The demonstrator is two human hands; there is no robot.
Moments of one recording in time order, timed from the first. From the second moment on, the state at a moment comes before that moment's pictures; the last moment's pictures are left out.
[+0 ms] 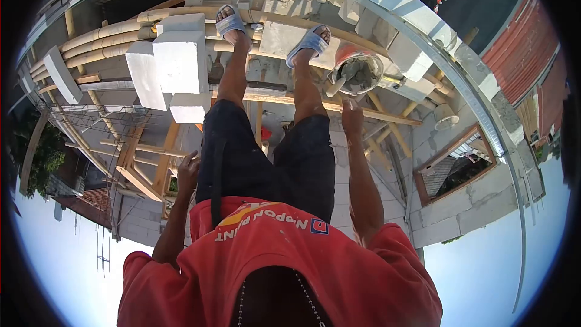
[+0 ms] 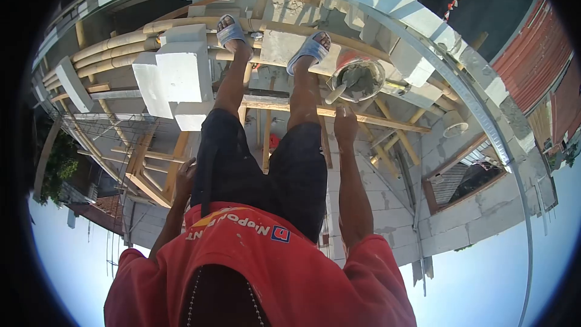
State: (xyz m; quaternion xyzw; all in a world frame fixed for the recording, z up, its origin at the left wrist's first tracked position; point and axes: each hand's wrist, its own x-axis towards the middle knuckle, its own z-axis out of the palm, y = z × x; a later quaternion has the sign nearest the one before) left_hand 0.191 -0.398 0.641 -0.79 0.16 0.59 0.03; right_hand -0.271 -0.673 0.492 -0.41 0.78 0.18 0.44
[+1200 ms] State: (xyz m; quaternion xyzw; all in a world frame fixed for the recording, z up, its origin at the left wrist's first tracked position) left_hand 0.074 -0.414 0.672 -0.78 0.02 0.62 0.00; right_hand -0.378 -0.635 0.318 -0.36 0.77 0.14 0.51
